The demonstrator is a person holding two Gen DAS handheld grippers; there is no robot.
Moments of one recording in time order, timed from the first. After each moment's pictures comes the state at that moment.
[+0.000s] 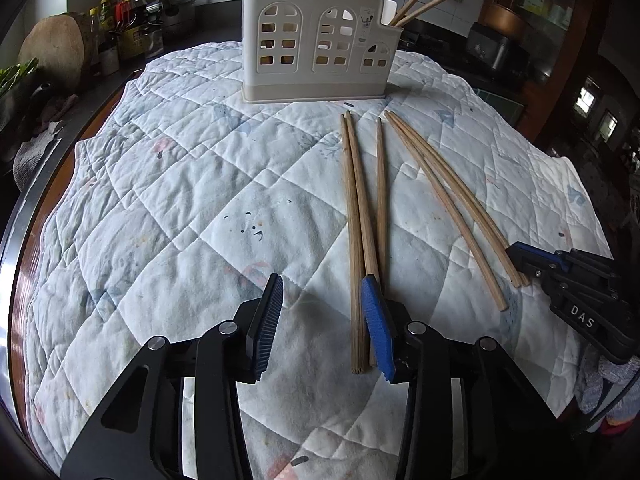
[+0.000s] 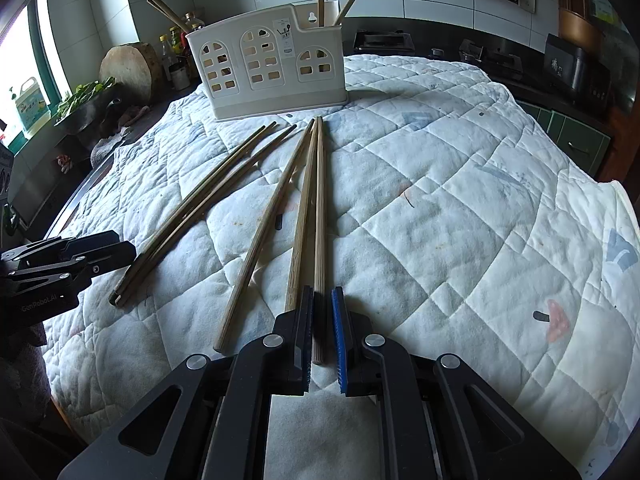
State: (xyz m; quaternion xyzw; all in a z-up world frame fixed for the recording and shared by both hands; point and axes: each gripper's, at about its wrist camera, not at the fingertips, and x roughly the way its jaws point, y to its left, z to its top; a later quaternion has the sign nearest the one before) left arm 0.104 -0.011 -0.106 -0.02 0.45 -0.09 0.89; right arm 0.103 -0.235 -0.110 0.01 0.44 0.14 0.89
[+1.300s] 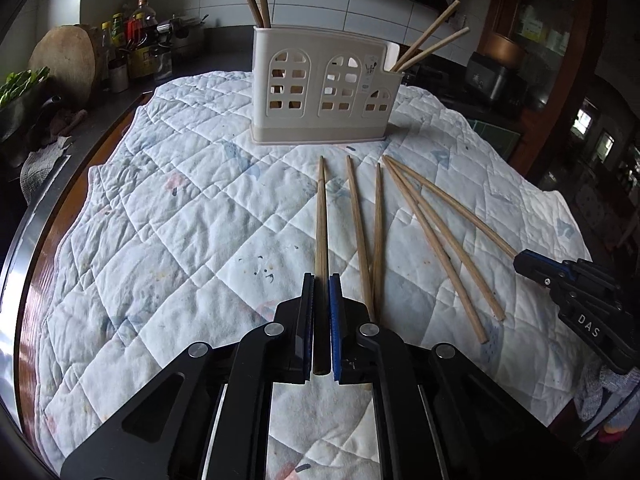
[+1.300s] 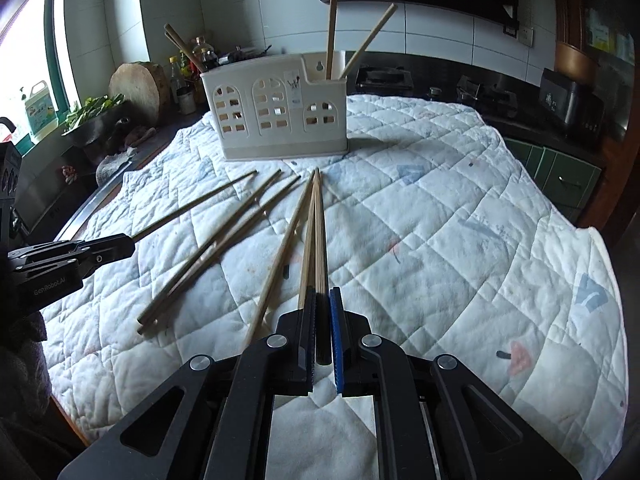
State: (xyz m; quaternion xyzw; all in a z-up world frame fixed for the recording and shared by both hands) left arm 0.102 0.001 -0.072 -0.04 0.40 -0.09 0.91; right arm 0.098 -0.236 -0.065 -0.01 0.38 0.14 0.91
